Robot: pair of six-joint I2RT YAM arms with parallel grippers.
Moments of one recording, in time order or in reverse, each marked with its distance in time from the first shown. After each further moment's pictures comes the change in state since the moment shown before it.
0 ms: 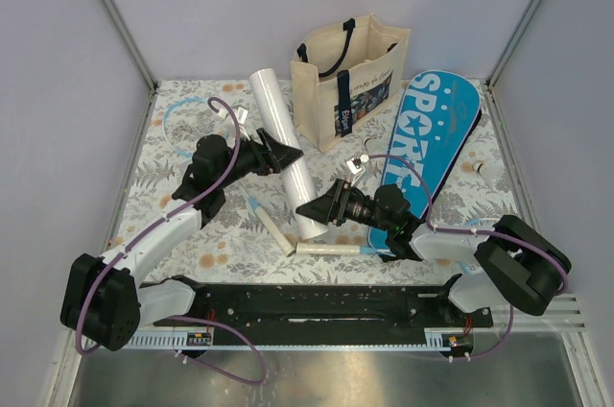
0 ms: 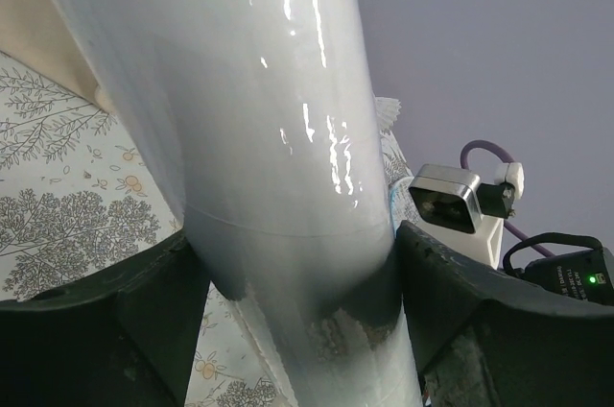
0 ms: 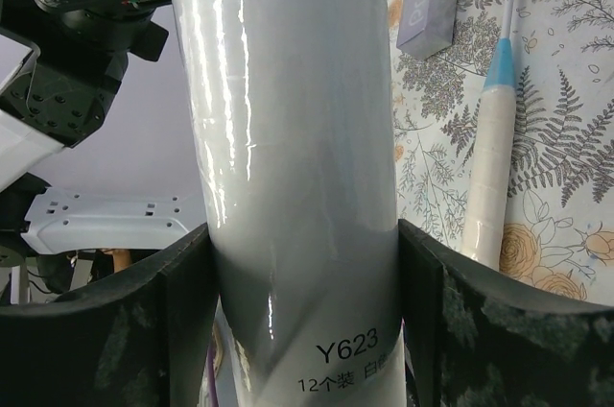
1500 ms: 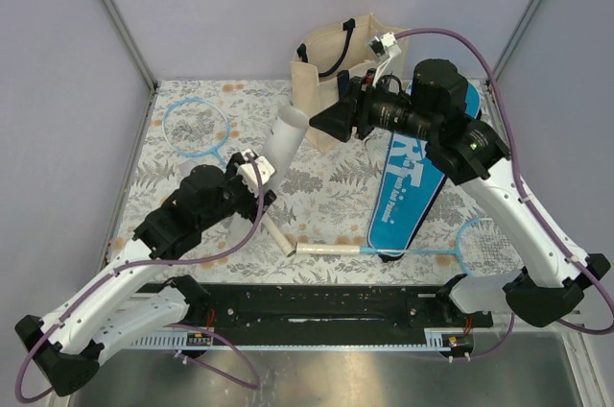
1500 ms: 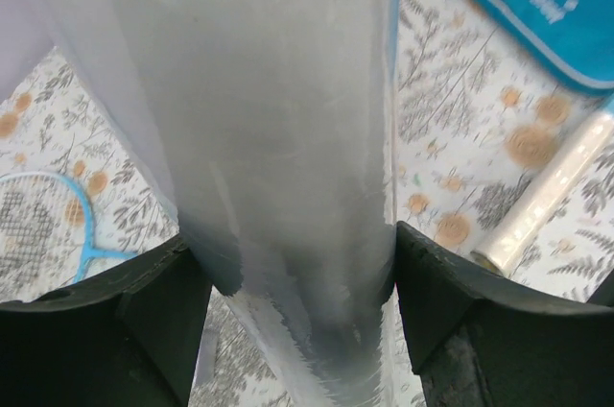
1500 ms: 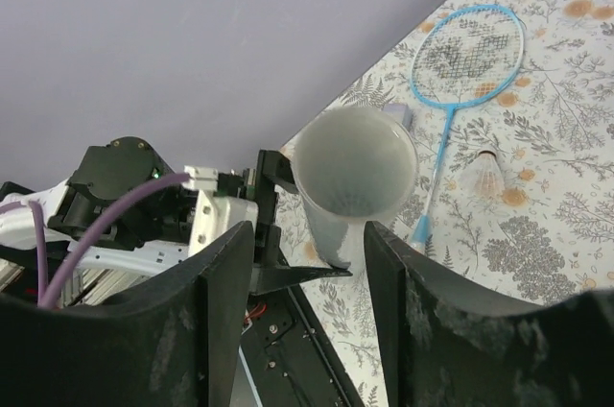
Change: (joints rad) left arm -0.279 -0.396 0.112 -0.729 -0.359 0.985; right arm -0.145 -0.085 1.236 -1.404 -0.055 -0.591
